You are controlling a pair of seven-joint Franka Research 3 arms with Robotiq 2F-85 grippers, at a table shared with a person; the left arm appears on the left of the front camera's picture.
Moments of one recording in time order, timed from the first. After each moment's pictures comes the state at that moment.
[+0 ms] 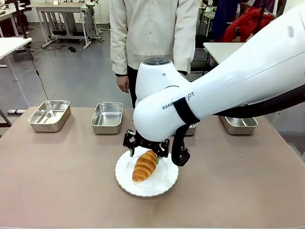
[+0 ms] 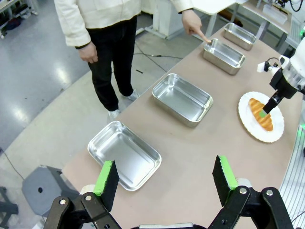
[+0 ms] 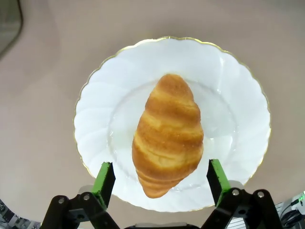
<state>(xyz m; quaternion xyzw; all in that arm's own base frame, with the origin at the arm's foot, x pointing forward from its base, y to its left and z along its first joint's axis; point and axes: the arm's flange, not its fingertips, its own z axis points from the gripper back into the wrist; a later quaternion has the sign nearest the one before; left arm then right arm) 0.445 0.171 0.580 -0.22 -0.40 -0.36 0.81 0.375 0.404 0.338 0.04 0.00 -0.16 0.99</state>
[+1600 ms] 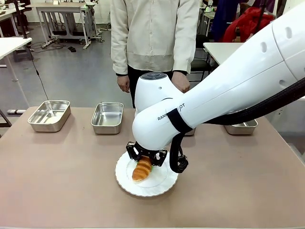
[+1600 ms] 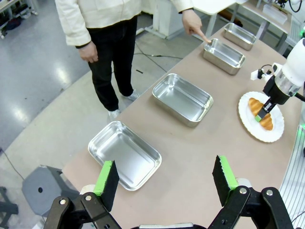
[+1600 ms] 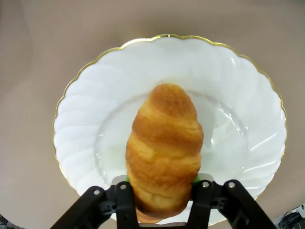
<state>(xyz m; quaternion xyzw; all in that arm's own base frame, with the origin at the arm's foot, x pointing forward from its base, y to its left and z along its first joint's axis) 0.445 0.171 0.580 -0.22 -0.40 -0.36 0.81 0.381 0.406 0.302 0.03 0.02 -0.16 0.99</state>
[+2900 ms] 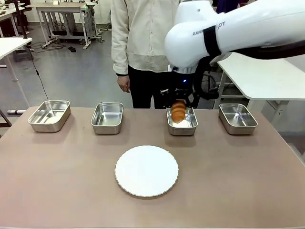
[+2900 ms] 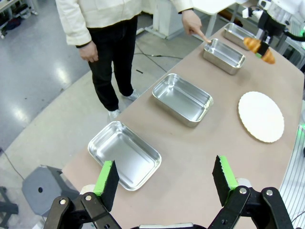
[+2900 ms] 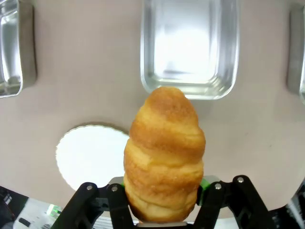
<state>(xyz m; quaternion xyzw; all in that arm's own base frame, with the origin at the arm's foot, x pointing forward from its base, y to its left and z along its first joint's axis) 0.444 0.171 0.580 -0.22 -0.40 -0.36 0.81 0.517 0.279 0.450 0.01 0.00 0.02 1.00</state>
